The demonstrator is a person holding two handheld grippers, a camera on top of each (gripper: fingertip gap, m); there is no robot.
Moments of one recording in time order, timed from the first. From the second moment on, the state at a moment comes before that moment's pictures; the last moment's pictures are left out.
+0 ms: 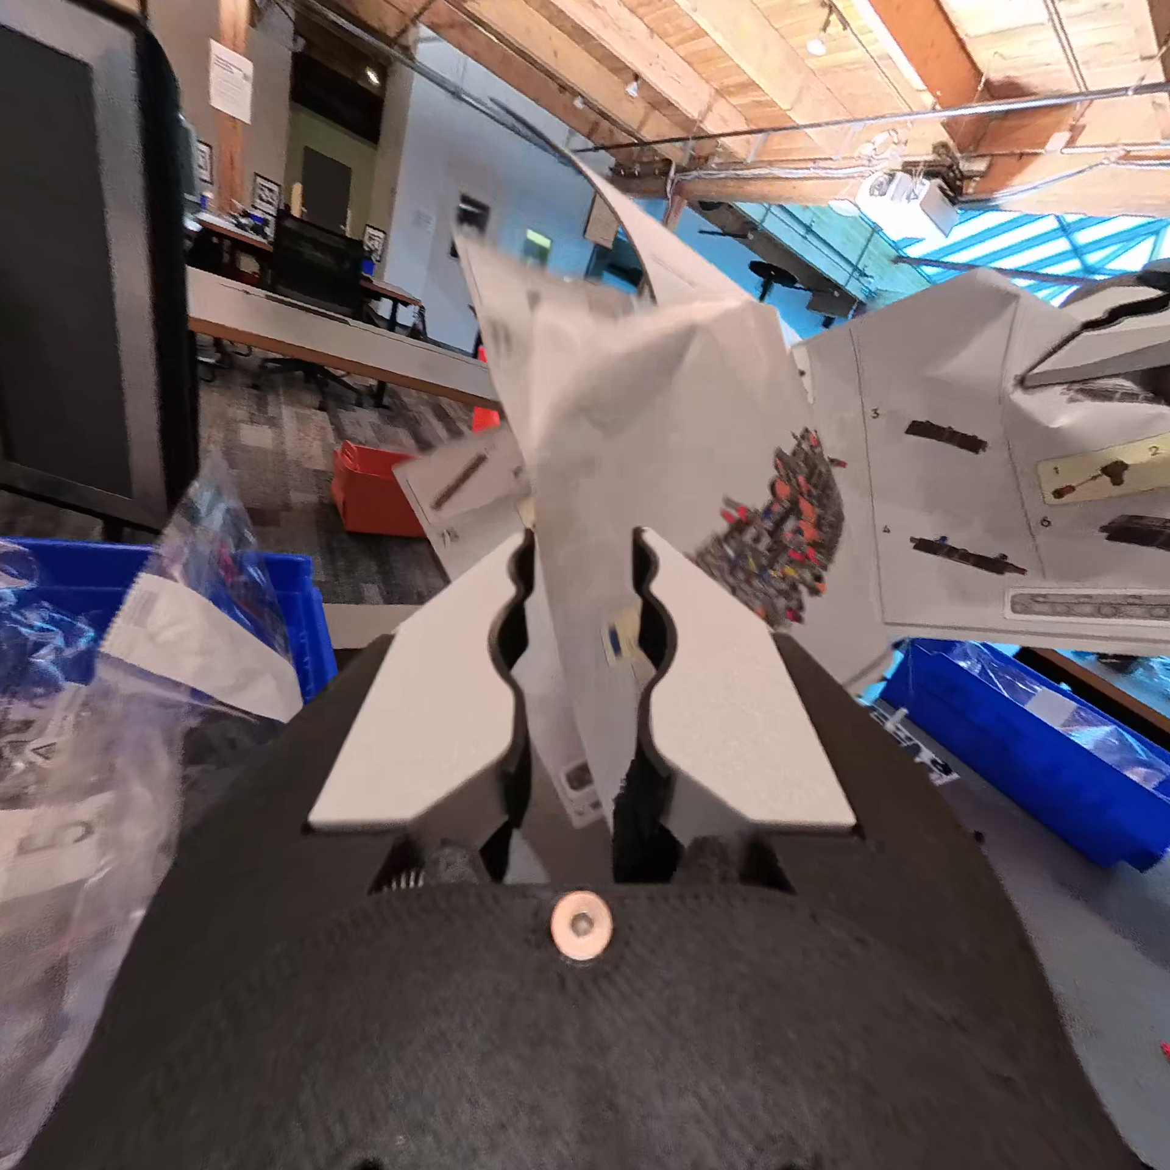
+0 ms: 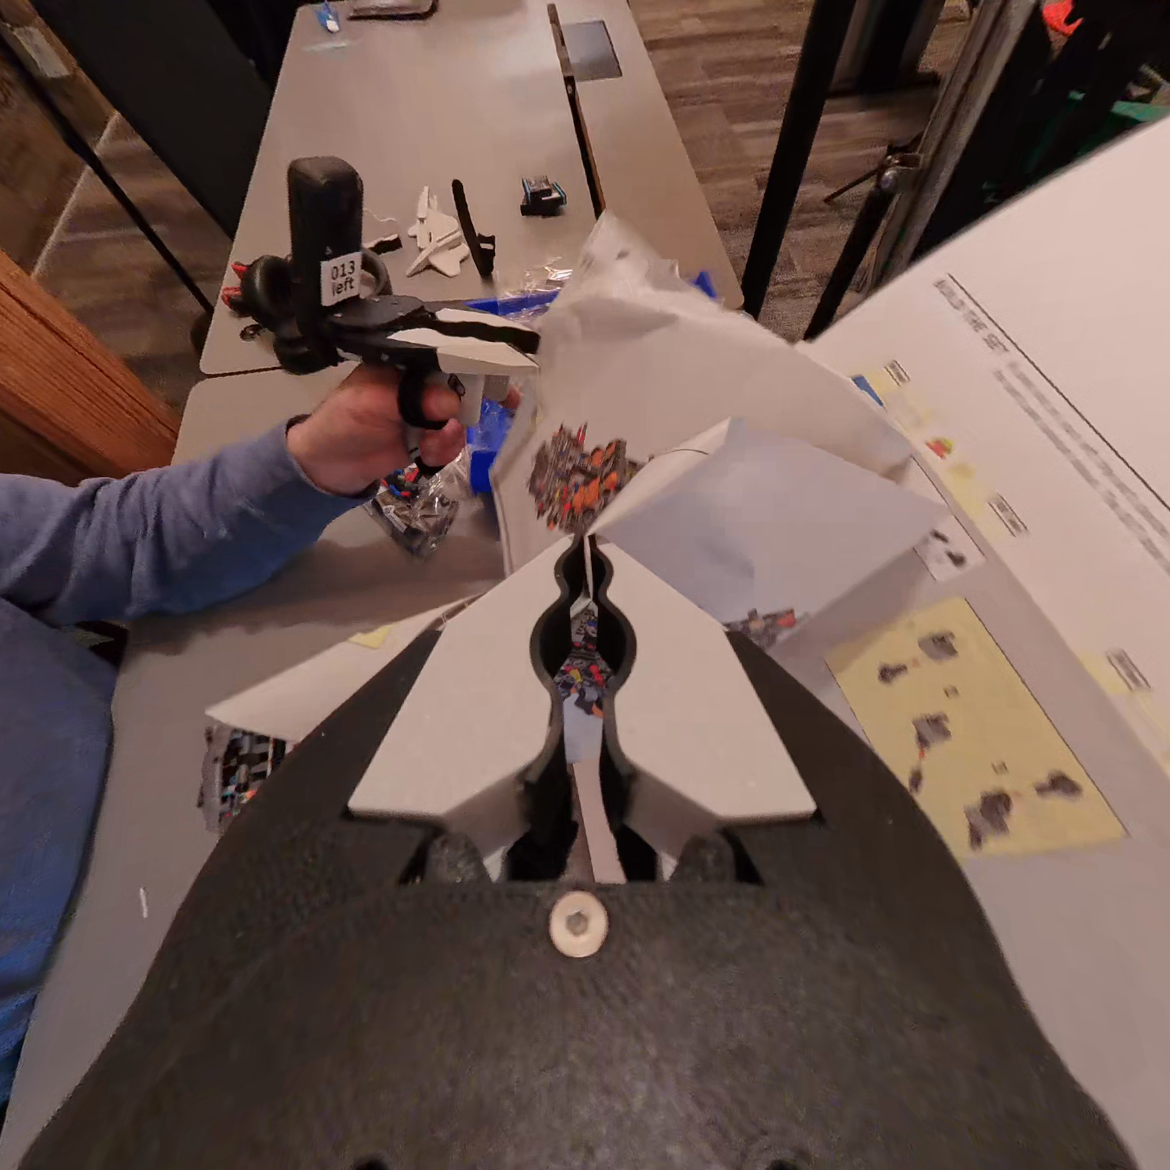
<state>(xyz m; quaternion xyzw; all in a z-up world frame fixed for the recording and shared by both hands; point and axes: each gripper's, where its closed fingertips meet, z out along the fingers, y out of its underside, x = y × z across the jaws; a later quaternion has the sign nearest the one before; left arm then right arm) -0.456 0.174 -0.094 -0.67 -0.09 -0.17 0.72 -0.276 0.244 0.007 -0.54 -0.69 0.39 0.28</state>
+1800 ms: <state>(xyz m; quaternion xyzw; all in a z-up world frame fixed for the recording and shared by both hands) -0.385 0.178 -0.089 -0.64 0.03 -0.34 0.68 -0.384 0.211 -0.065 -0.48 -0.75 0.23 0.40</state>
